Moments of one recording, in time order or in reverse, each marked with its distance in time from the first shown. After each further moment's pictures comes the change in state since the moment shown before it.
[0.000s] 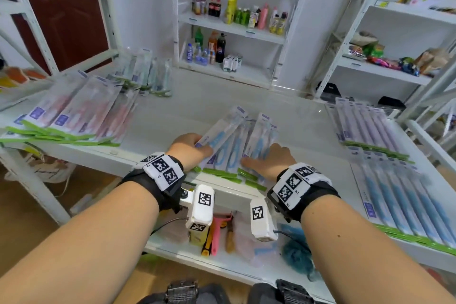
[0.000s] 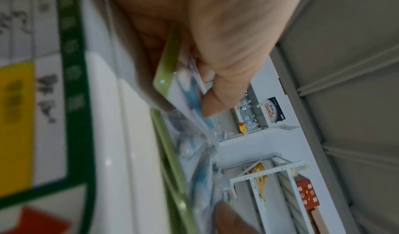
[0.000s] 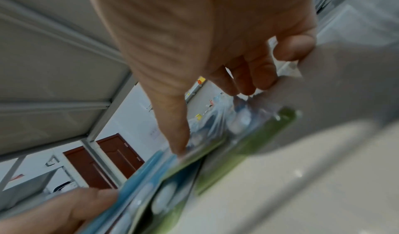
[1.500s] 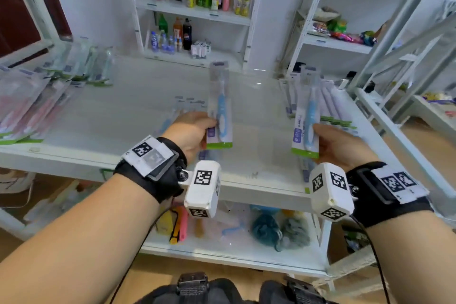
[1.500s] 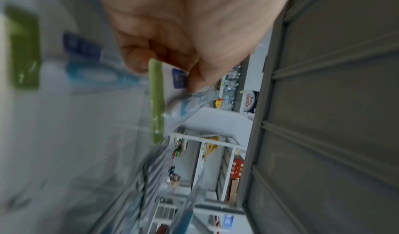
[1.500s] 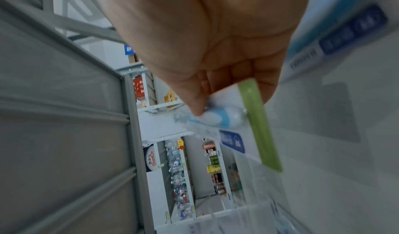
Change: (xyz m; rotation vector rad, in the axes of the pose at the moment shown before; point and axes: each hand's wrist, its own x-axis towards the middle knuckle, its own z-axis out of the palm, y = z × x) left_hand -0.031 0.130 0.089 -0.927 -0.095 -0.099; right_hand -0.045 0.189 -0.096 1.536 0.095 0.057
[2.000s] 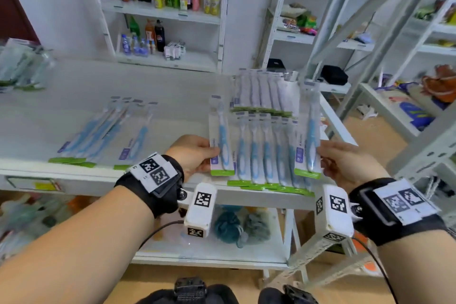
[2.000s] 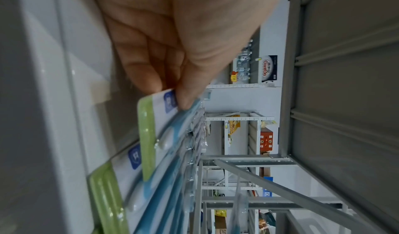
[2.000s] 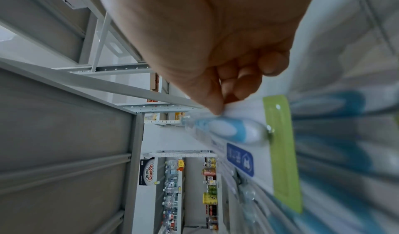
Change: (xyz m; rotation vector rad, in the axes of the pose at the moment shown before) left_hand -0.007 -0.070 0.136 0.287 -0.147 -0.173; right_hand 0.009 -0.025 -0.179 -0.270 0.248 -0.078
